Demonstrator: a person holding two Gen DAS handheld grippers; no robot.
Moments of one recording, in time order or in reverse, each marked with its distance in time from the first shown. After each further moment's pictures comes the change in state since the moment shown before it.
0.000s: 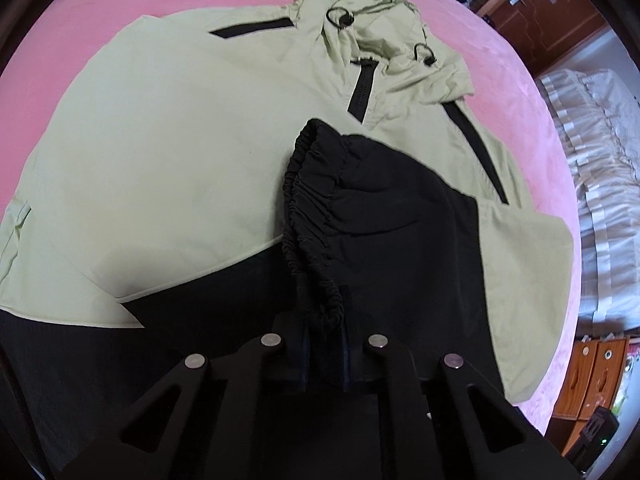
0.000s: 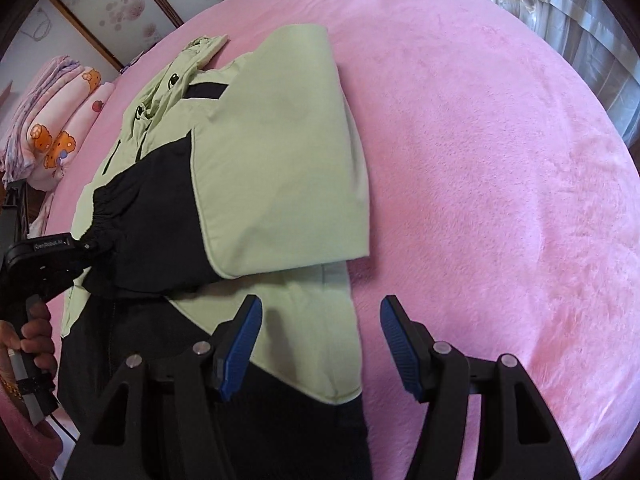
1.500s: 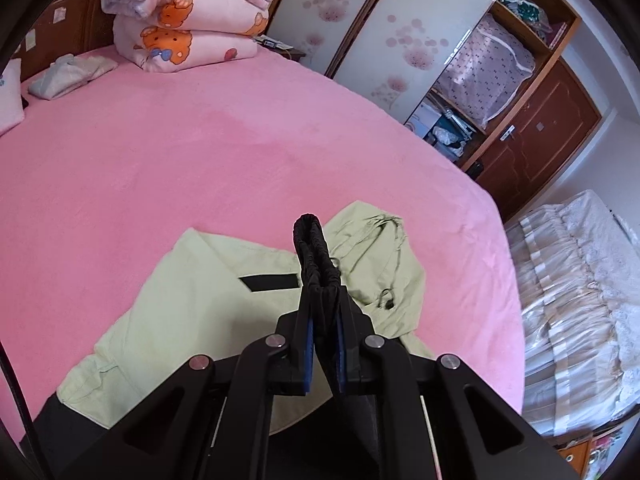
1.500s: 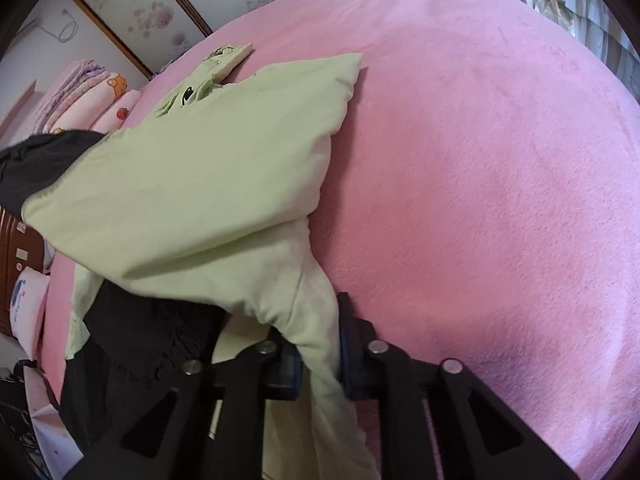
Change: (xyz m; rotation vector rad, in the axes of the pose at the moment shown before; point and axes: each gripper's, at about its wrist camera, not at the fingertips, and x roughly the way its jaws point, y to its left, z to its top) left arm -0.184 0.024 0.108 -0.130 -0.477 -0.034; right arm 0.050 0.014 0.045 -0.037 -0.076 0.112
